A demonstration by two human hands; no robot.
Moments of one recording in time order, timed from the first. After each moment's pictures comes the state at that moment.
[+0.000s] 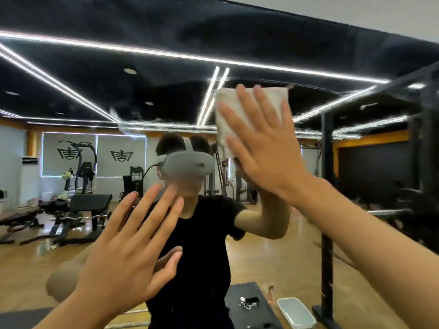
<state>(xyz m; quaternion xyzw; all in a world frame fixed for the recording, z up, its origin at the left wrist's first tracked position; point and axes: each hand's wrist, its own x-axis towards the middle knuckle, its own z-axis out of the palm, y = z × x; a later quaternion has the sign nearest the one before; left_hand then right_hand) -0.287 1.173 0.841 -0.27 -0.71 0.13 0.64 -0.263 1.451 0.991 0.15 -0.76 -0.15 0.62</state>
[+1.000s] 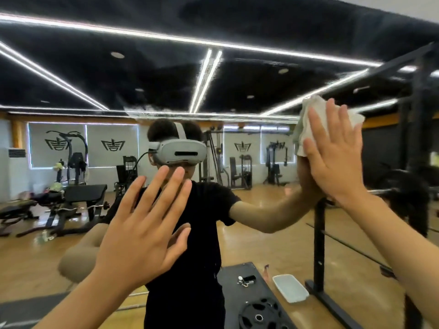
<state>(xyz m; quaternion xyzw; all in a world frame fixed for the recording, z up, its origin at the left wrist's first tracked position) -0.291 1.174 0.839 -0.28 -0.71 0.11 0.64 -0.239 1.552 0.935 0.00 -0.79 -0.01 0.61</state>
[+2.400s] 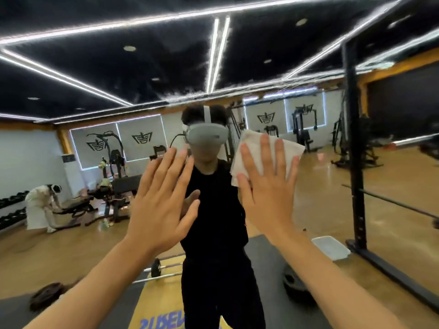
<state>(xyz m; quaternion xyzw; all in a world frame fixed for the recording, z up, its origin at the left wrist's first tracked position) -0.258 1.125 0.834 -0.30 -0.75 0.09 0.59 -0.261 1.370 0.797 0.01 -0.80 0.09 0.60</state>
